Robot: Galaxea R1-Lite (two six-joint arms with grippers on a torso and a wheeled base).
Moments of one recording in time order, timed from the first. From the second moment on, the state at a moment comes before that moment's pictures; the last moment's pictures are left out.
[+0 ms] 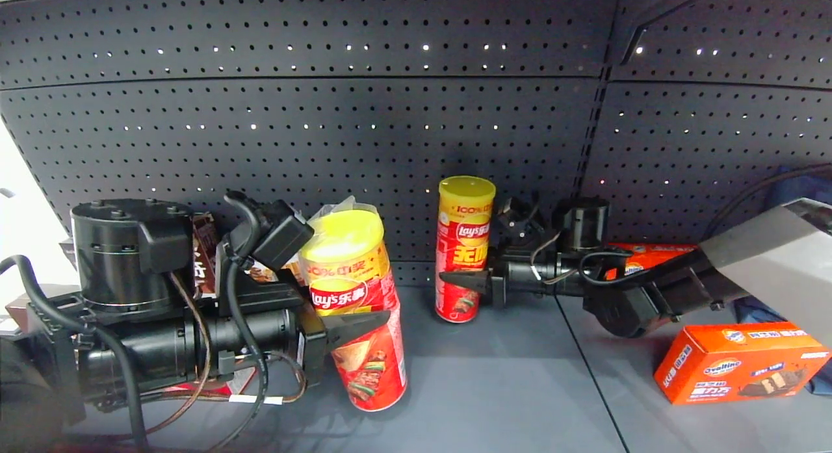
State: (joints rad) left arm -0.47 1.52 -0.65 -0.54 -0.46 0.05; right arm 0.46 2.15 -1.20 -0.79 0.80 -0.15
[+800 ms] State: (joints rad) left arm -0.50 1.47 -0.65 -0.53 -0.45 0.05; right arm 0.57 1.77 -0.80 -0.80 0.65 -0.13
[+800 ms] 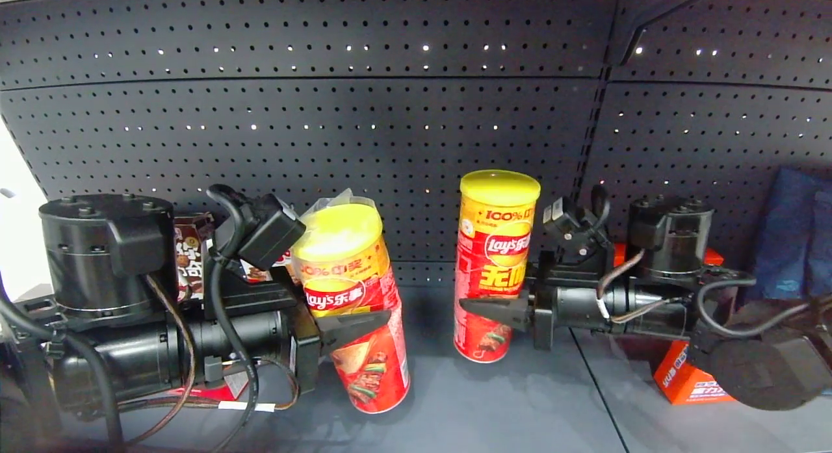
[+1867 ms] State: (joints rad) left arm -0.53 1.48 -0.65 -0.53 -0.41 0.06; right arm 0.65 1.78 -0.52 -1.06 0.62 -0.12
